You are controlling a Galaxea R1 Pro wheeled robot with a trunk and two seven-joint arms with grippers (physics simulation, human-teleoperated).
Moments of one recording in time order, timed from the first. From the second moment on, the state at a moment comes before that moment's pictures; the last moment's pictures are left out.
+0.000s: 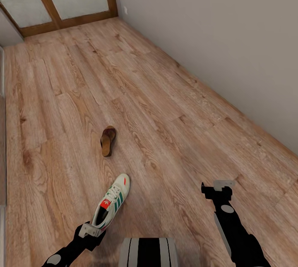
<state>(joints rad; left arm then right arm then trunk) -0.43 0.12 0.17 -0.30 -0.28 -0.41 -0.38 -0.39 -0.01 -0.10 -1.05 0.15 0.19 -0.16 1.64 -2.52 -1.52</state>
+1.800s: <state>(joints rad) -0.43 0.12 0.17 -0.30 -0.28 -0.41 -0.33 -0.39 -0.01 -0.10 -1.05 0.15 0.19 -0.16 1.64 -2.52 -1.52</state>
